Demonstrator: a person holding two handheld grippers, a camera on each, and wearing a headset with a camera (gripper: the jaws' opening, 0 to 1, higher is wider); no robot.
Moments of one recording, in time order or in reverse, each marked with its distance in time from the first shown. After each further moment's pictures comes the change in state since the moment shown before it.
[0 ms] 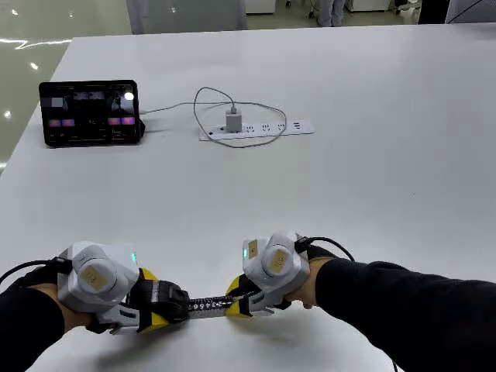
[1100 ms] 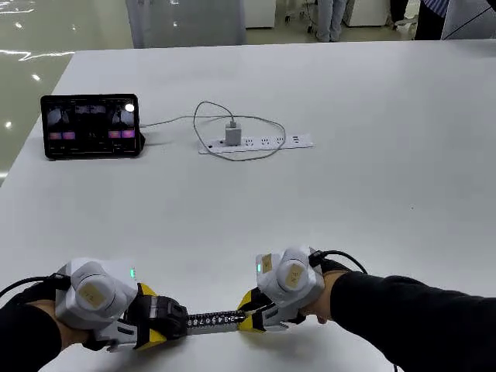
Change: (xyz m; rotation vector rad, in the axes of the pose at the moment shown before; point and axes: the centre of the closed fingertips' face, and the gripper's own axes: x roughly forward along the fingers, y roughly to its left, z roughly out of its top) left arm 0.000 -0.001 0.000 -0.001 -0.002 -0.001; right arm -0.015 -0.002 -0.017 -0.005 0.023 0.007
